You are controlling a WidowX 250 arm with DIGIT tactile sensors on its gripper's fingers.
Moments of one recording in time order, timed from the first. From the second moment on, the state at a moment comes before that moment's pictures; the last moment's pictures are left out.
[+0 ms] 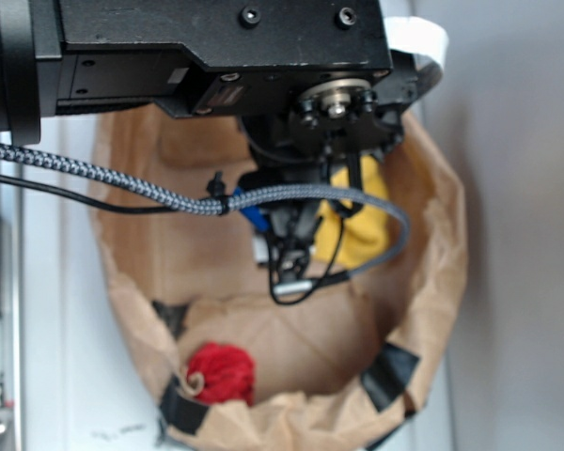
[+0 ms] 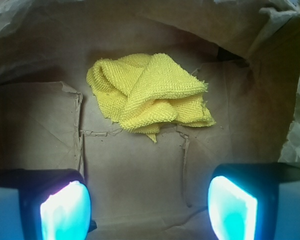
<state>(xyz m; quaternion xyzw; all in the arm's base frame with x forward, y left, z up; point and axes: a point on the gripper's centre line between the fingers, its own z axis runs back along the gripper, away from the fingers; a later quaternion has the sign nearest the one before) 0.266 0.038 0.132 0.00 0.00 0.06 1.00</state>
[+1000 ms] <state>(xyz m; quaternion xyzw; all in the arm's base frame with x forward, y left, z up) 0.296 0.046 0.085 0.04 -0.06 0.05 1.00</state>
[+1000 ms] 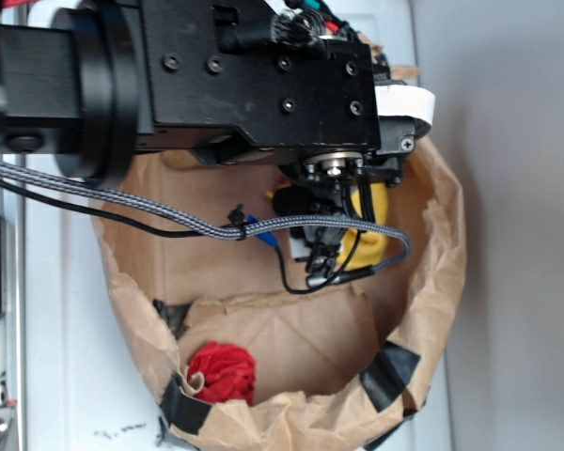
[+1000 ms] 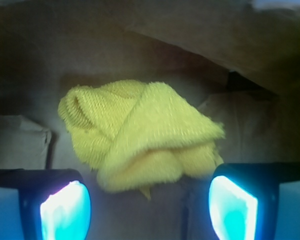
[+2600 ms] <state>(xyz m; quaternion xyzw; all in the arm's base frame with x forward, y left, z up) 0.340 0.054 0.029 0.04 -0.09 0.08 0.99</state>
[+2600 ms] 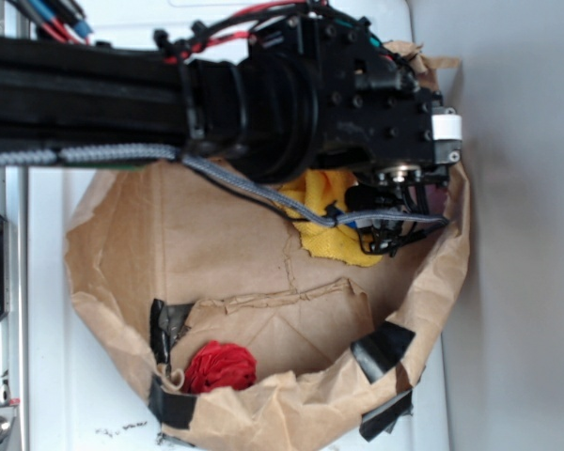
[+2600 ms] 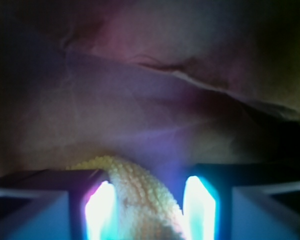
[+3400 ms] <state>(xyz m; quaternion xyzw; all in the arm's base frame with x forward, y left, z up) 0.277 0.051 0.127 -0.15 -0.11 0.02 0.98</state>
